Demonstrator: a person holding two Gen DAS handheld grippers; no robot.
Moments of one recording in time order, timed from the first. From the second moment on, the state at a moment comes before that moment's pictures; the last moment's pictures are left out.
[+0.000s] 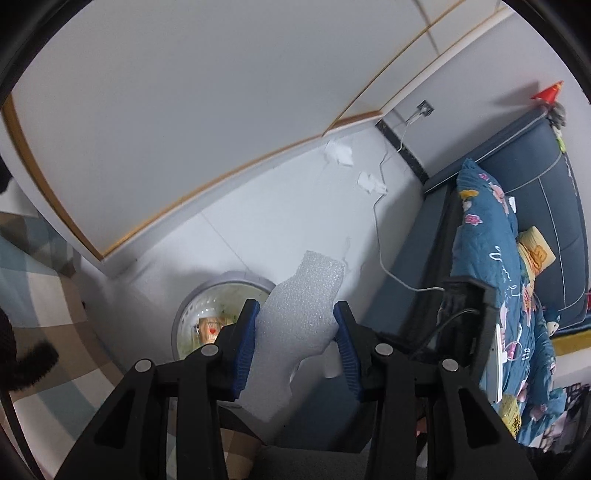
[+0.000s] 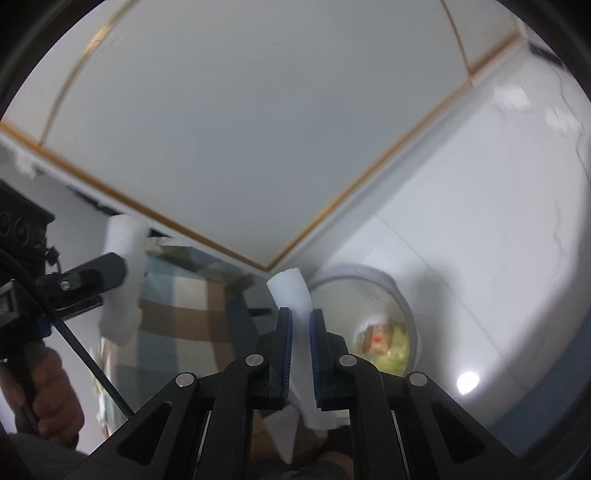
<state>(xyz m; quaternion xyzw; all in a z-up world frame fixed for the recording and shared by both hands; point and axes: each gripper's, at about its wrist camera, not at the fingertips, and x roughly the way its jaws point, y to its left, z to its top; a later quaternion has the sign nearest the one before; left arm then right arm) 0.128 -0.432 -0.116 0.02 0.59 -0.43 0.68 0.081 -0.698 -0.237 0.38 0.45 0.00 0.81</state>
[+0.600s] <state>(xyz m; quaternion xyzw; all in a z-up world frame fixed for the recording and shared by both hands) 0.141 -0.450 -0.178 0.02 0.67 -0.39 0.63 0.077 -0.697 -0.312 0.41 0.51 -0.01 0.76</state>
